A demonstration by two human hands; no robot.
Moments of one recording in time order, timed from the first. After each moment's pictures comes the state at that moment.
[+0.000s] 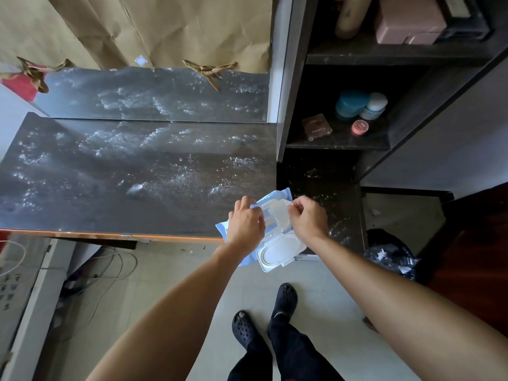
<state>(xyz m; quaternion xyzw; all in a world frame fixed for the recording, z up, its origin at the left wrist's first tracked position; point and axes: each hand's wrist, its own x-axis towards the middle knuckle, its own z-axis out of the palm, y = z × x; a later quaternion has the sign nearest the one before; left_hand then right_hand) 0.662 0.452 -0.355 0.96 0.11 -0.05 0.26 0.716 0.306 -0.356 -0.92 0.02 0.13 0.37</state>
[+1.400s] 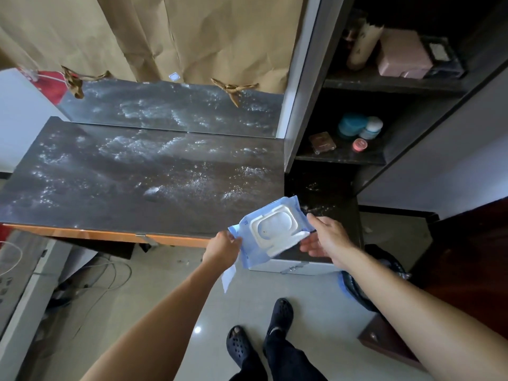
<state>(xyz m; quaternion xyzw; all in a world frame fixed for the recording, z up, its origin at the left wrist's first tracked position) 0.598 0.513 -0.350 0.83 0.33 -0.20 0.40 0.677 0.292 -0.287 -0.76 0.18 0.33 0.53</state>
